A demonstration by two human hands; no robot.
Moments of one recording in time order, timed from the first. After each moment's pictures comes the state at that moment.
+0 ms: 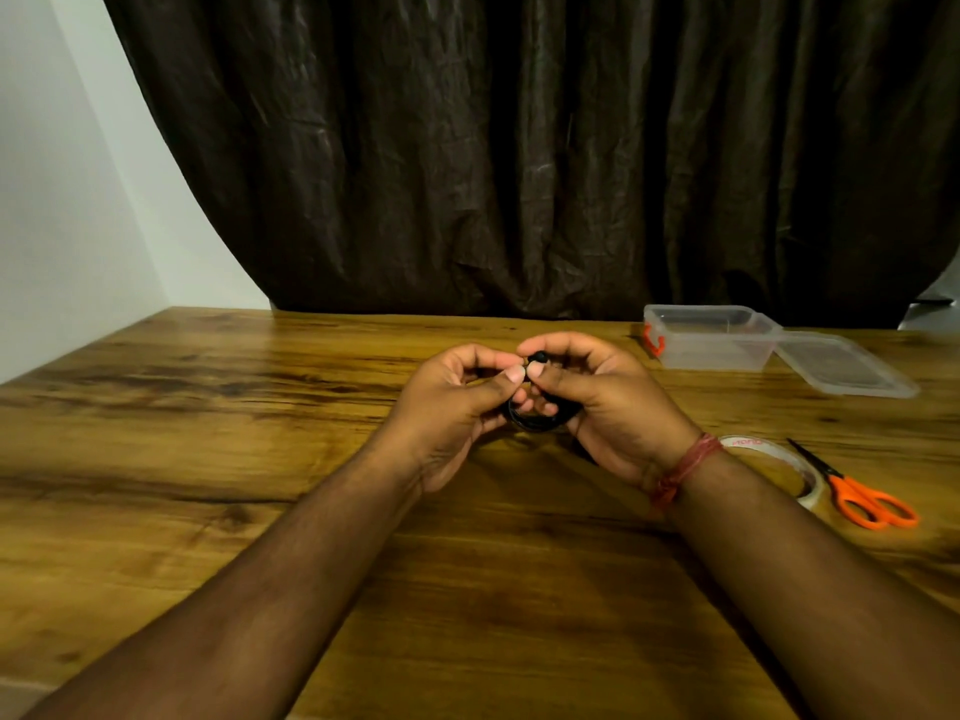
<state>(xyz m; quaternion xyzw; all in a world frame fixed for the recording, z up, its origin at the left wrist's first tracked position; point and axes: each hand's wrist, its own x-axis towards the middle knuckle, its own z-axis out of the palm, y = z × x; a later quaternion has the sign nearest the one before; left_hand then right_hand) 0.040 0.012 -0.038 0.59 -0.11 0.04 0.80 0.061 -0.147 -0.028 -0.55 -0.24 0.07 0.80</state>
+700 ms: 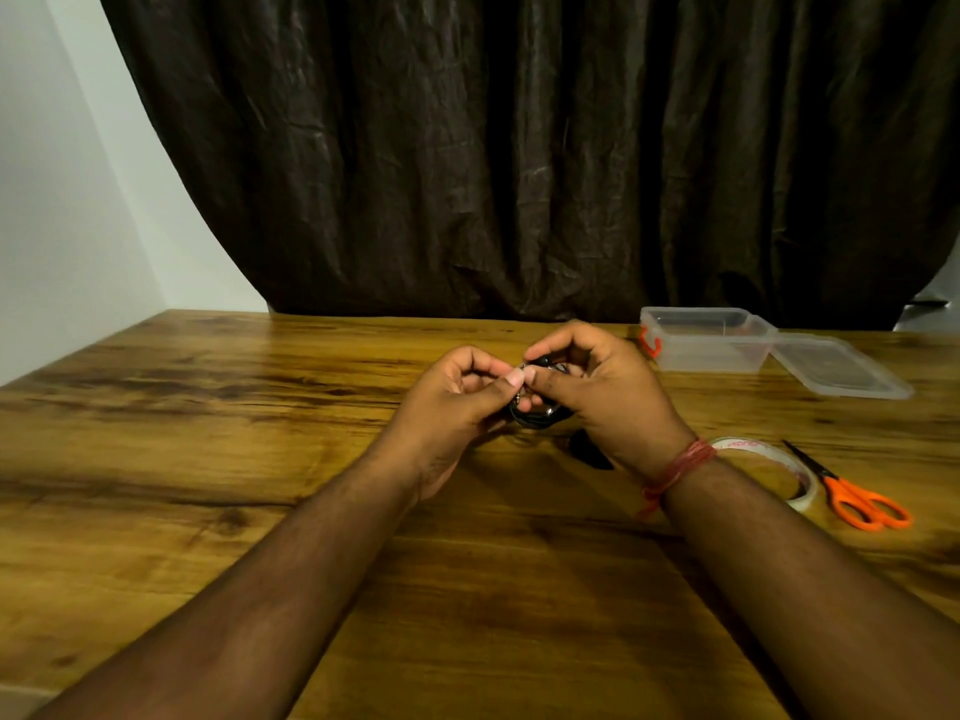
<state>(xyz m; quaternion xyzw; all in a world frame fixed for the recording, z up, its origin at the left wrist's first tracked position) 0.039 0.009 -0.039 0.63 -0.12 0.03 0.76 0.059 -0.148 -0.022 -0.67 -0.26 -0.06 0.69</state>
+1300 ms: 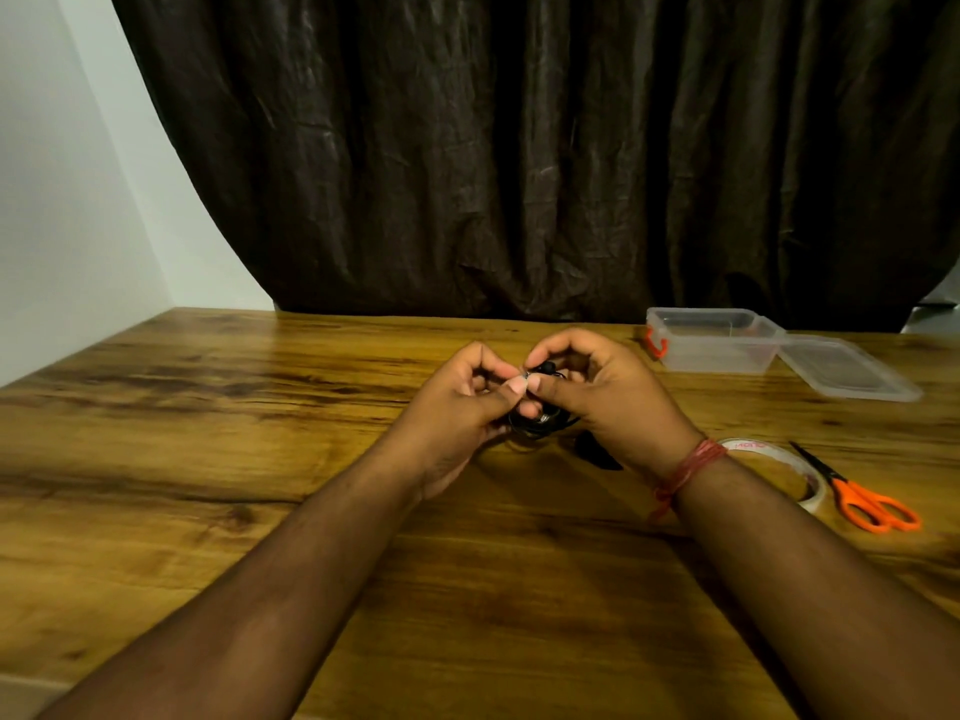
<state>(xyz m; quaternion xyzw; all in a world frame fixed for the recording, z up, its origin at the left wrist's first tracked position) 0.035 0.011 -0.037 0.65 -0.13 0.02 0.75 0.061 -0.153 -0.024 -0.70 -0.30 -0.05 0.64</state>
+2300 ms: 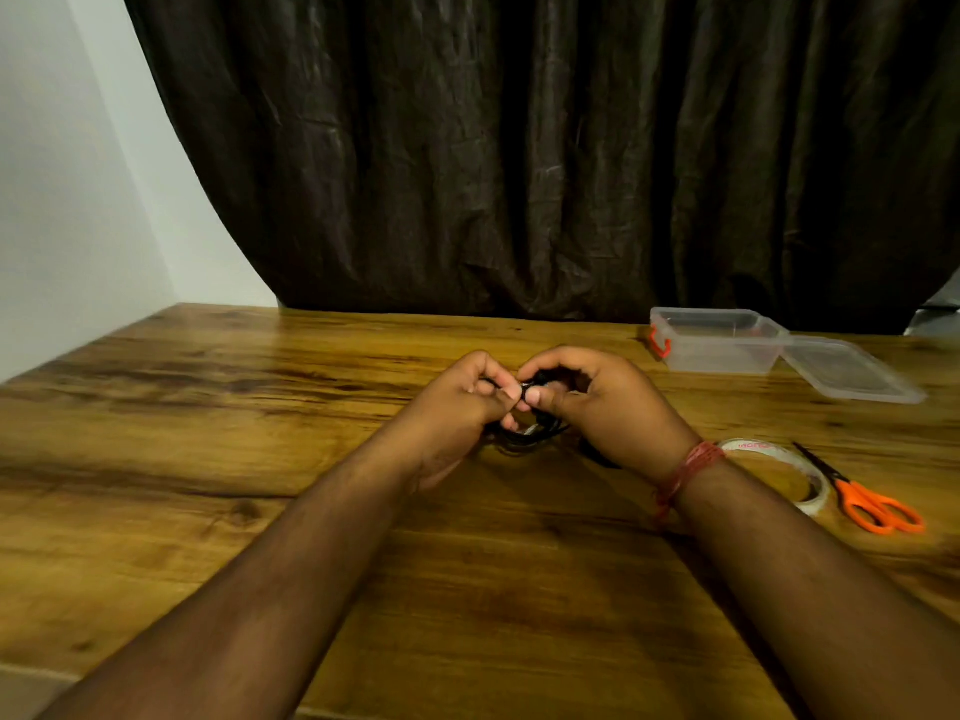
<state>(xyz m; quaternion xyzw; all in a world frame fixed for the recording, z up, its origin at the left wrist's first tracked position) 0.038 0.017 -0.037 0.72 -0.10 0.01 0.69 0.069 -0.153 -0.032 -0.80 -0.29 -0.09 0.51</state>
